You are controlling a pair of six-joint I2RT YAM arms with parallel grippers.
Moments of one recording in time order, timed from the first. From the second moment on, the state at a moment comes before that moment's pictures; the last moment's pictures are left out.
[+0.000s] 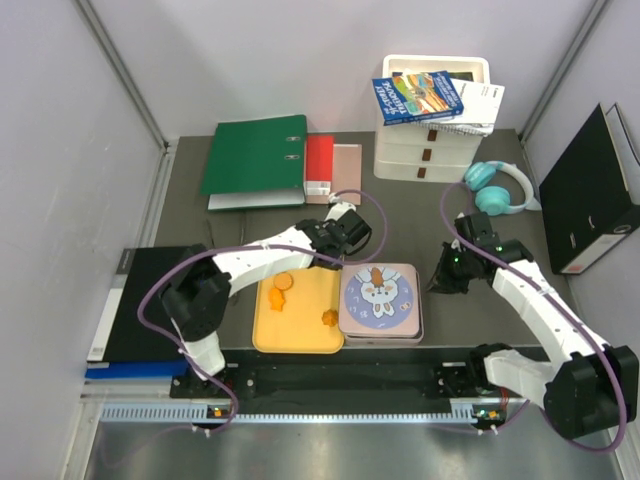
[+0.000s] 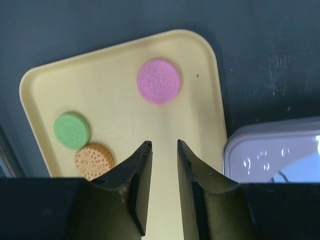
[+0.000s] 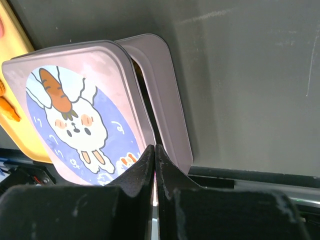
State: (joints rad) left arm -0.92 1.75 1.30 -0.69 -0.49 -0.55; right arm 0.25 1.07 0.79 -0.85 -0.20 0.62
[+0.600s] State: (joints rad) left arm -0.91 1.83 1.20 -0.61 -0.28 -0.53; right arm 0.25 1.13 0.78 -0.85 -0.18 0.62
